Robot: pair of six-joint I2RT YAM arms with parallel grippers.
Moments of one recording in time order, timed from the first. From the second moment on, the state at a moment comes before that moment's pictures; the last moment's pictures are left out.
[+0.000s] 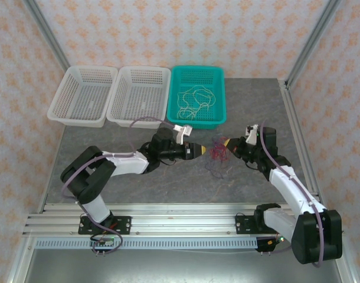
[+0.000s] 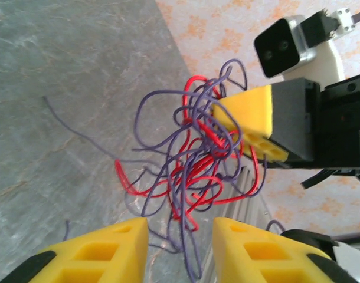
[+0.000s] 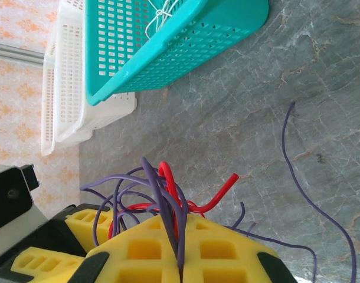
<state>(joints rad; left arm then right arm) -0.69 1.70 0.77 0.61 0.56 -0.85 0.11 1.02 0.55 -0.19 -0.58 0.80</state>
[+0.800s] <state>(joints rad) -0.73 1.75 0.83 0.47 0.54 -0.79 0.11 1.02 0.55 -0.19 -0.56 0.81</state>
